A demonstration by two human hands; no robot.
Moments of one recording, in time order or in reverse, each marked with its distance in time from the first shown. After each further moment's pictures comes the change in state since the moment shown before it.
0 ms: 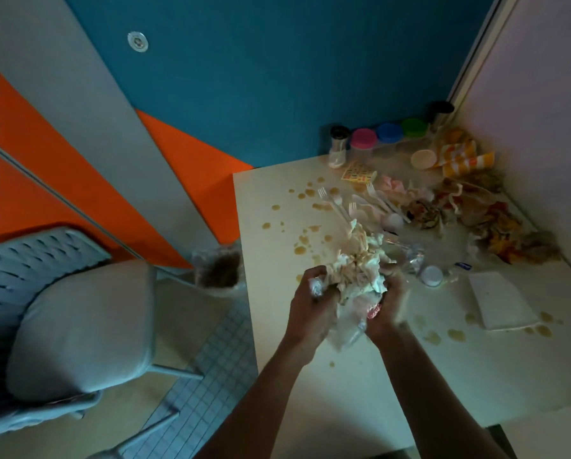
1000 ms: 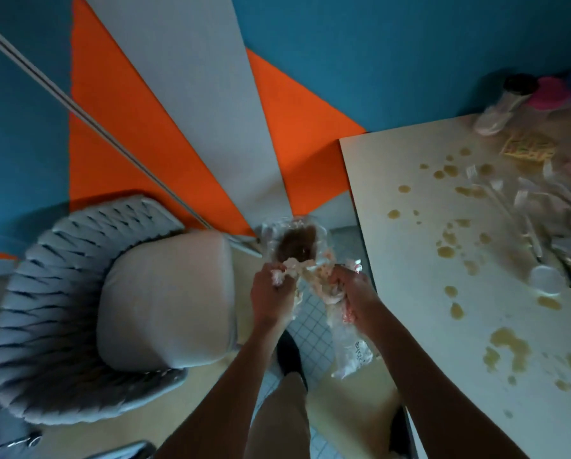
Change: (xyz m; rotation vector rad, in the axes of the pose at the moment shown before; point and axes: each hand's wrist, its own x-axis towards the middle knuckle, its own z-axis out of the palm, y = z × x) left_hand 0.115 -0.063 -0.319 0.365 0.479 -0.090; right_hand 0.148 0.281 0.063 -0.829 0.309 0.473
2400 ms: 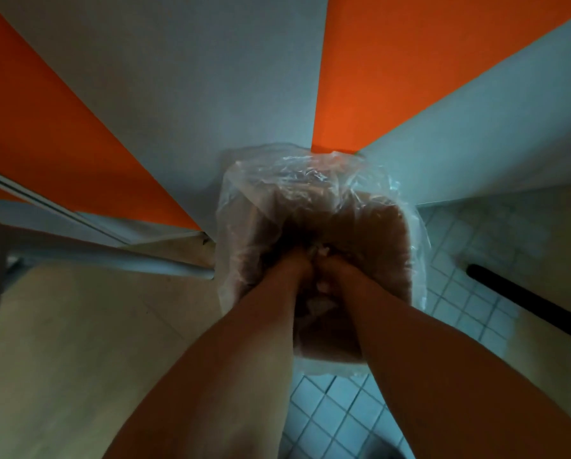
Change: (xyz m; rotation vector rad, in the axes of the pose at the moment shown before) left_hand 0.558 -0.438 0.412 0.520 -0.703 0.022; right_hand 0.735 0.286 0.037 -0.439 0.144 0.203
